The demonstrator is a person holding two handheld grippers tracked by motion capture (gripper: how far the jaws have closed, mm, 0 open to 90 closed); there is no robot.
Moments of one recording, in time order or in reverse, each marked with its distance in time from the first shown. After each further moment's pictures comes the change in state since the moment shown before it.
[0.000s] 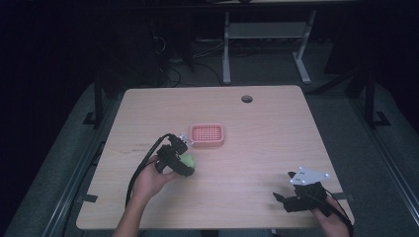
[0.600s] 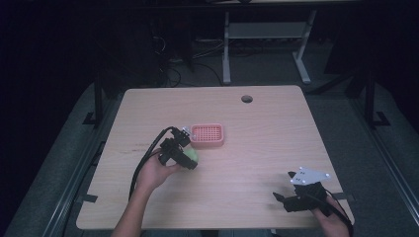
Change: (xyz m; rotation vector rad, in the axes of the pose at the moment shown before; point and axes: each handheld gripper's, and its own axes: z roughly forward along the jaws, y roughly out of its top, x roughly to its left) left arm 0.012 0.019 0.001 0.007 -0.028 -0.015; right arm 0.000 0.001 0.000 -0.002 0.002 -0.001
